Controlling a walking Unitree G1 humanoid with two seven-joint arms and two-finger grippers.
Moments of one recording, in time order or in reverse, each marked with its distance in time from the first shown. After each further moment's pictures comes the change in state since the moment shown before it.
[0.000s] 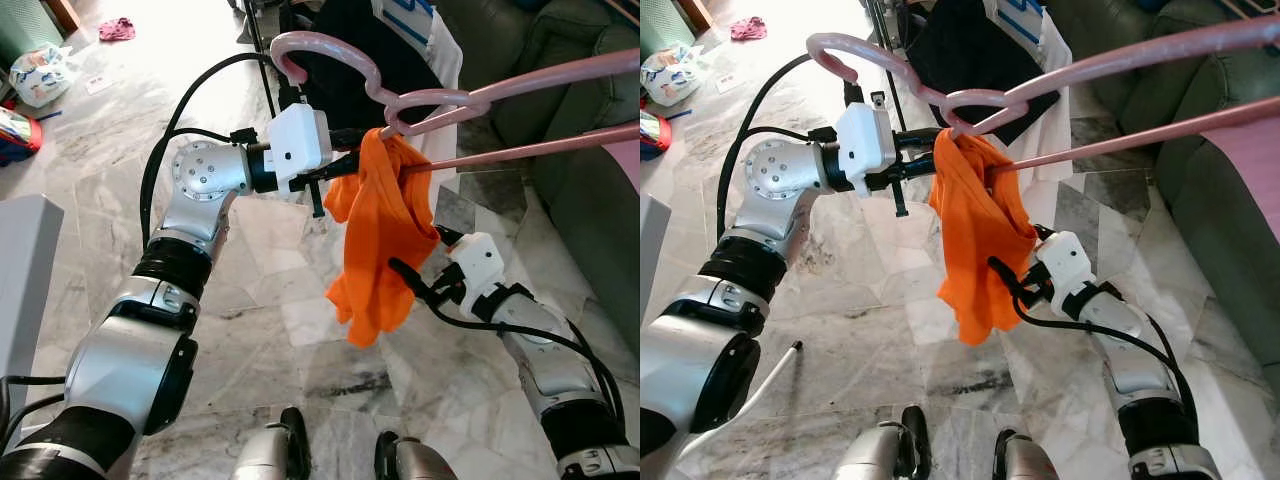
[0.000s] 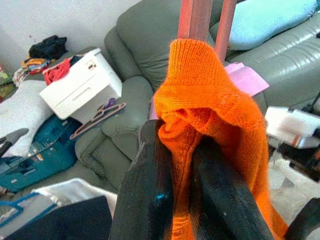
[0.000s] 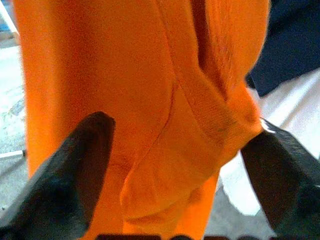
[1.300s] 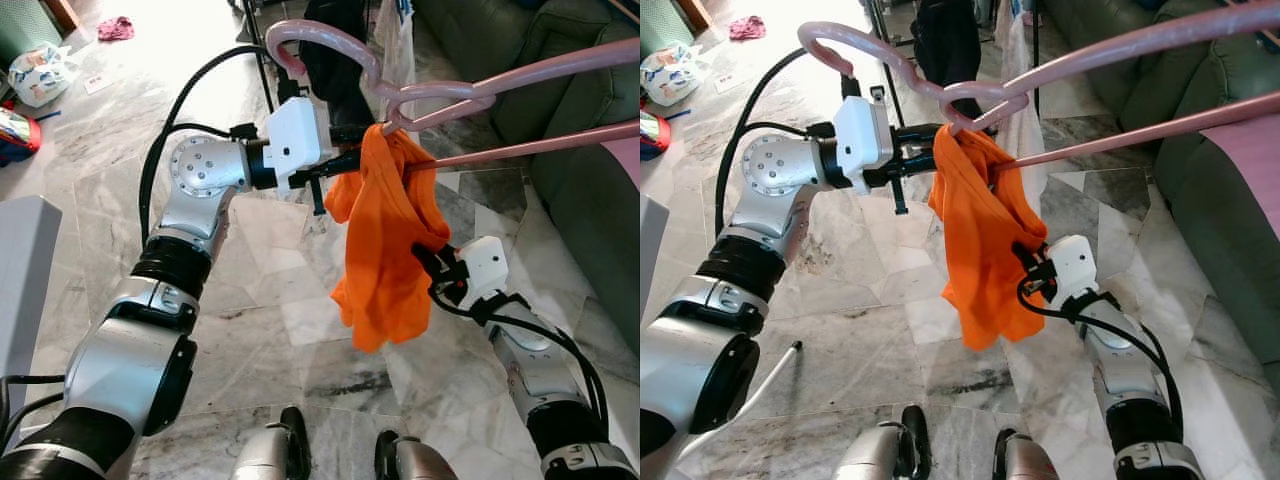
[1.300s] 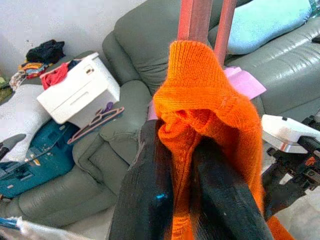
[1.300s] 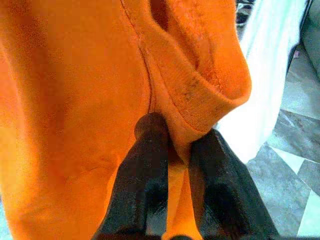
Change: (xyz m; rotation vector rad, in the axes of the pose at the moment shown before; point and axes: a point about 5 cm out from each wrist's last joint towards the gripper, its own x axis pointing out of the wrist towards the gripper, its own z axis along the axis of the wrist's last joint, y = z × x) left arm 0.001 0.002 0.005 0.002 -0.017 -0.007; right arm -0.001 -0.003 -0.010 0.086 -0.031 -0.119
